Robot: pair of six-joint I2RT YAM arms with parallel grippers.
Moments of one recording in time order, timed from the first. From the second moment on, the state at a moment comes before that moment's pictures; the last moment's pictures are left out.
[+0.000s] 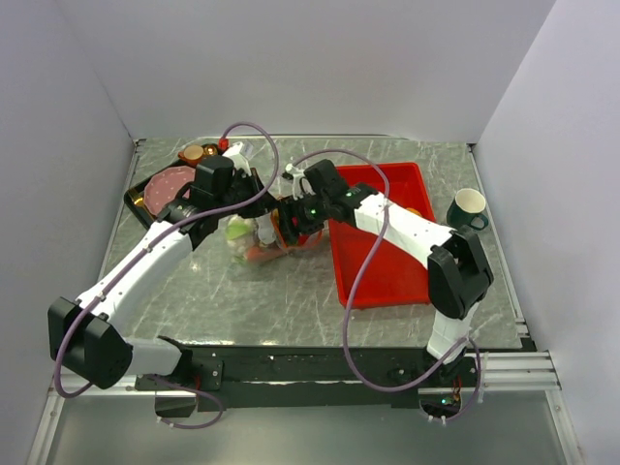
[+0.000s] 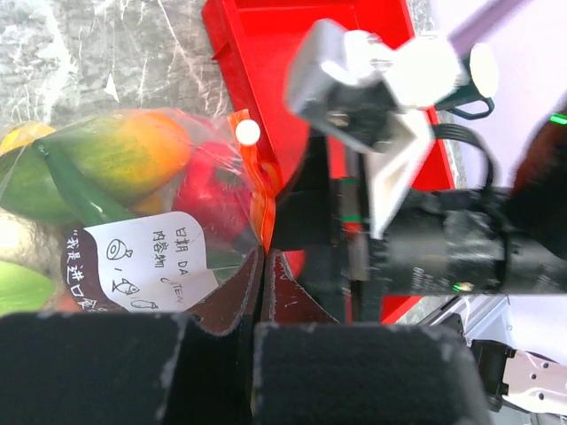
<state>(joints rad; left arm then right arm) -0.47 1.30 1.18 -0.36 0.21 -0.58 0.69 1.80 1.47 -0.49 -0.43 0.25</state>
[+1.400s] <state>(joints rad) -0.47 1.28 1.17 -0.34 0.20 -0.59 0.19 1.76 1.26 -0.60 0.34 0.33</state>
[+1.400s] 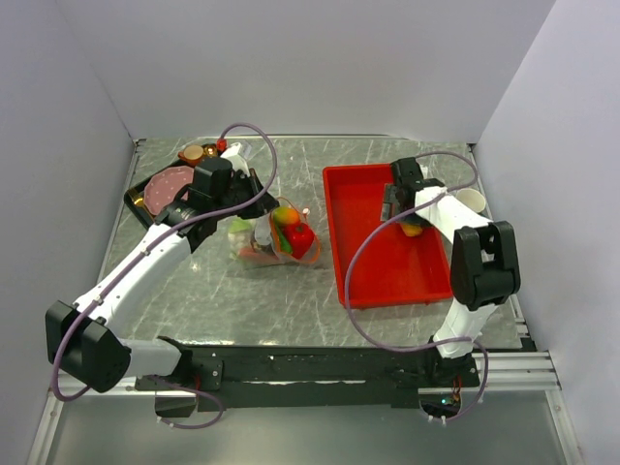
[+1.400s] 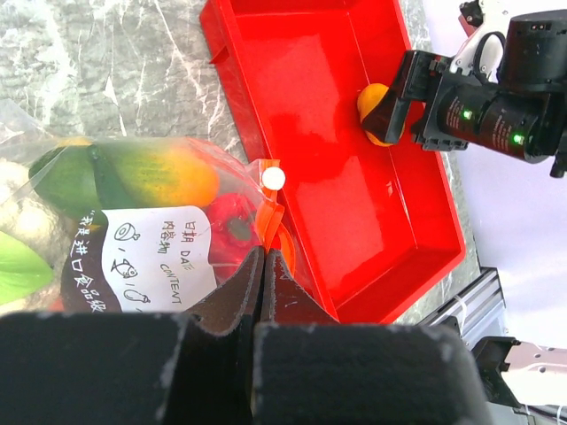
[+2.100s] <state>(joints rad) -0.47 1.29 1.17 -0.34 0.20 -0.59 0.16 1.89 1.28 -0.49 0.31 0.30</state>
